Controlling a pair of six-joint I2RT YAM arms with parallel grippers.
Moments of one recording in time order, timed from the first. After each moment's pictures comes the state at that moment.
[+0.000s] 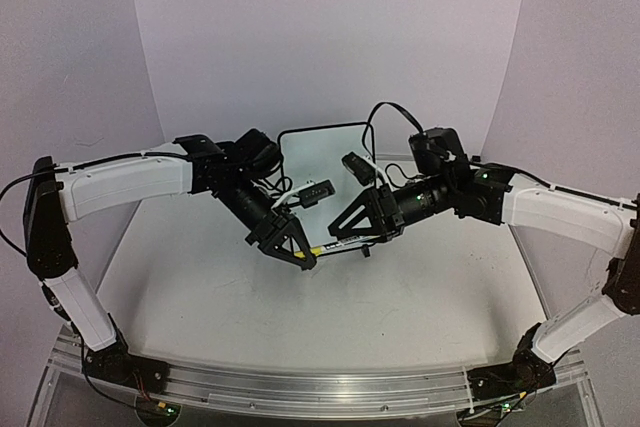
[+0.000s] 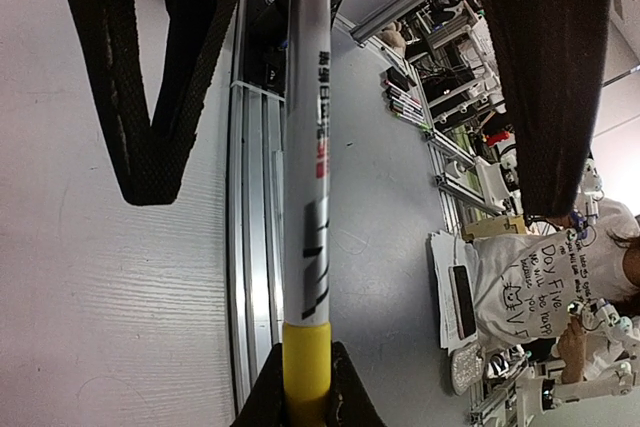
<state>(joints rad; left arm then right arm) -0.87 1.69 1.46 -0.82 1.08 0.21 0.81 1.44 1.17 -0.27 -0.89 0.57</state>
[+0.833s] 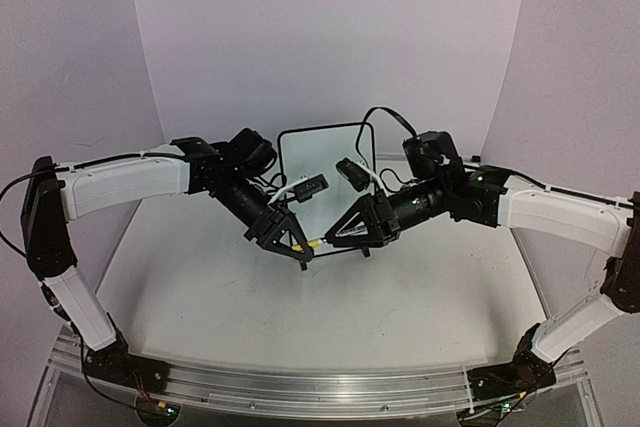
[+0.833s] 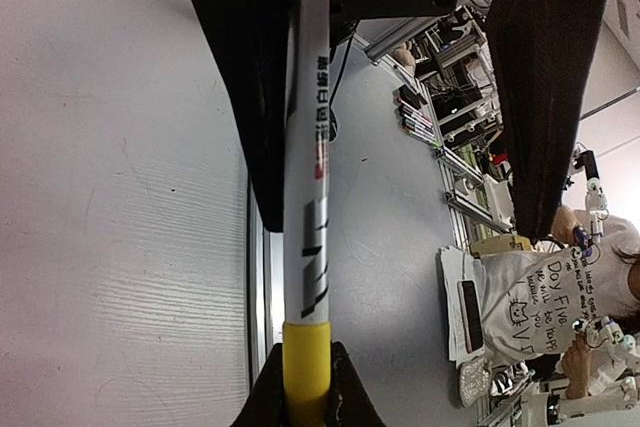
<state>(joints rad) -0.82 1.69 1.42 -0.75 1.08 0.18 0.83 1.46 1.17 -0.27 -0.89 0.57</state>
